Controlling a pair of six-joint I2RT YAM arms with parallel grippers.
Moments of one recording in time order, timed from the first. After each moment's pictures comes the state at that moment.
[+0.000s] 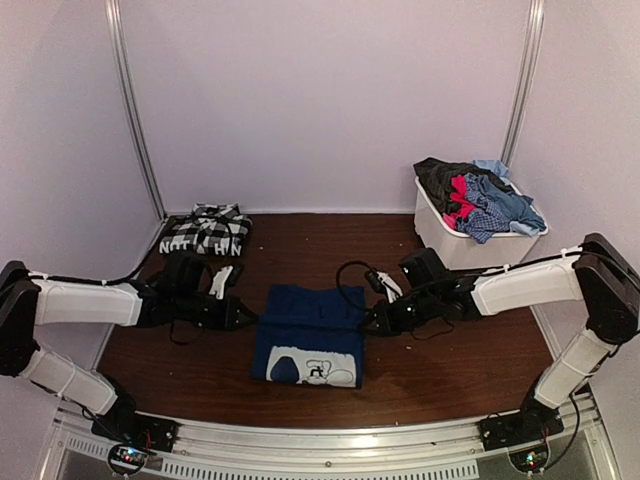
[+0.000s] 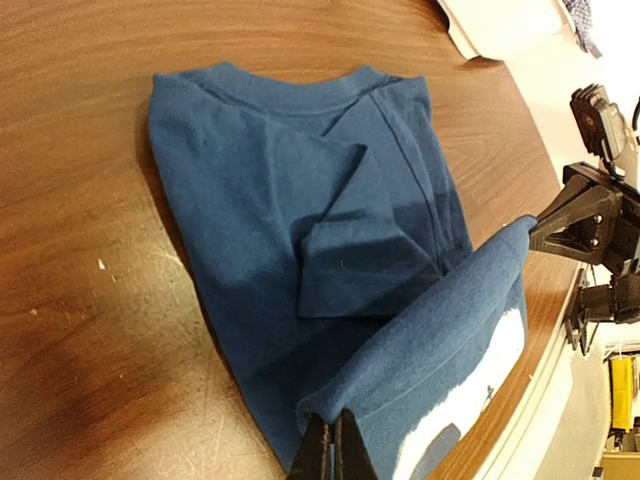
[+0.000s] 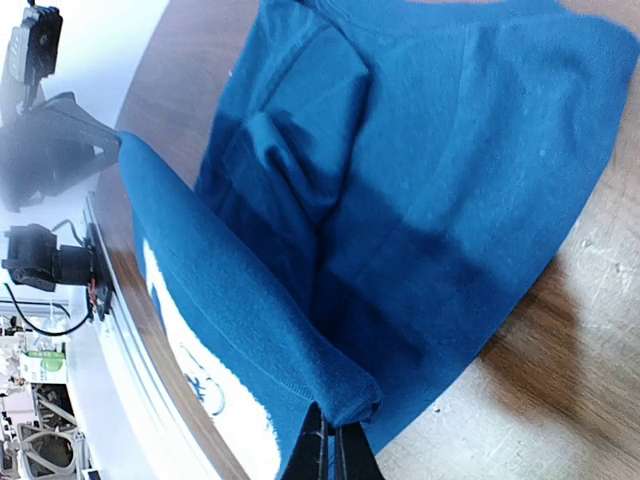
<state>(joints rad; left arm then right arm) -0.58 1.36 0.57 0.03 0.44 -0.46 0.76 1.61 0.80 0.02 -0.44 0.57</state>
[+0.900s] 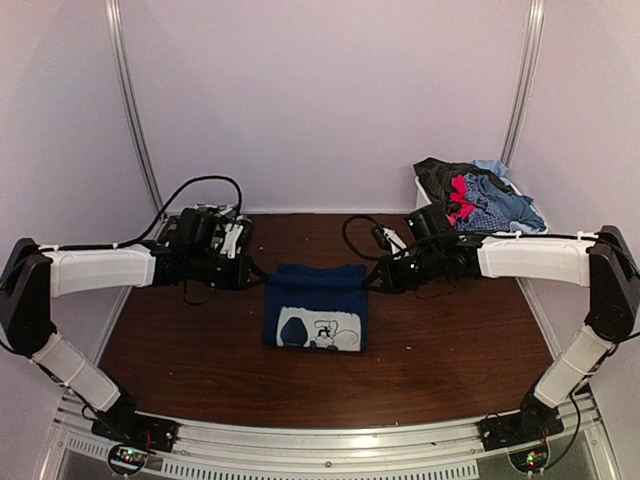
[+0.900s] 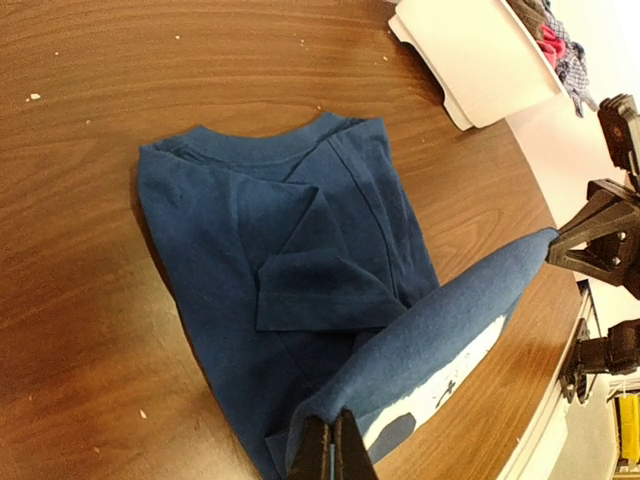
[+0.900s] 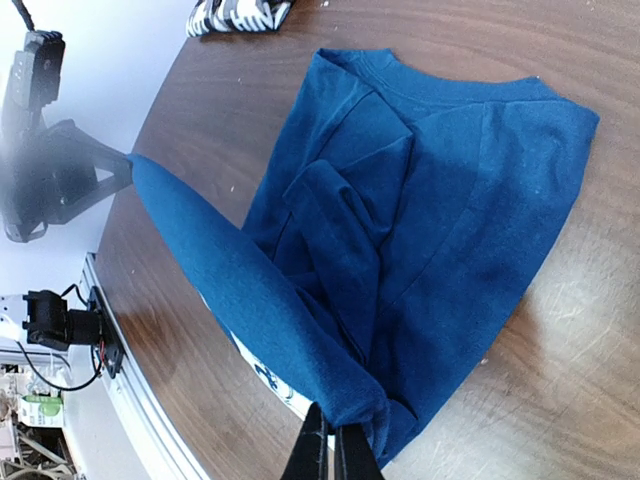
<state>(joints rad) -0.54 1.48 0.89 -0.11 0.41 -0.41 0.66 1.59 1.06 -0.23 -0.40 0.49</state>
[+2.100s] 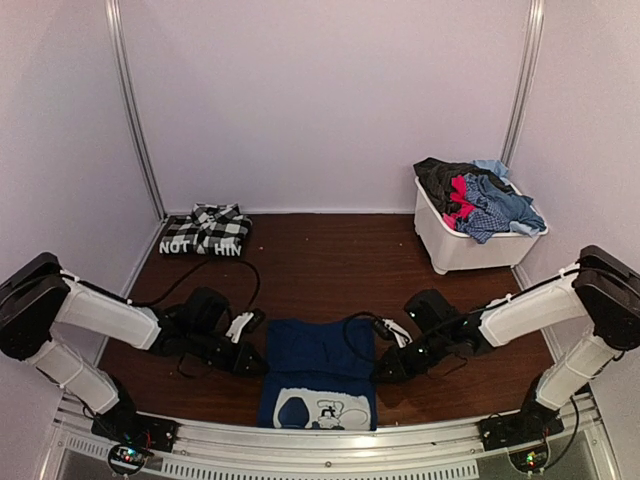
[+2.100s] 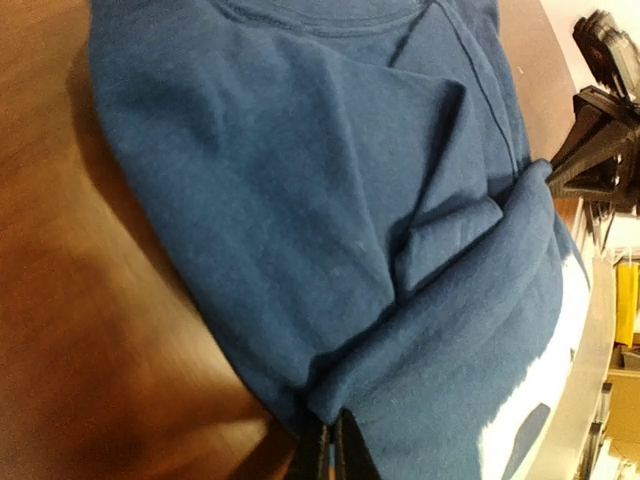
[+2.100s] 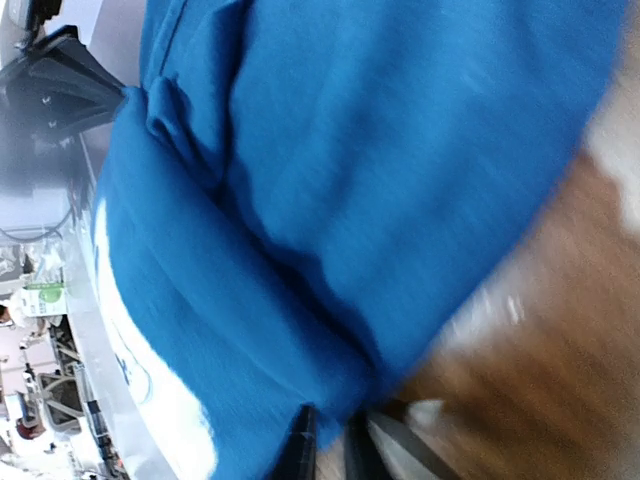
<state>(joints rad) -0.75 1.49 0.45 0.14 0.48 -0.48 0.85 1.57 0.57 0.07 -0.51 0.61</state>
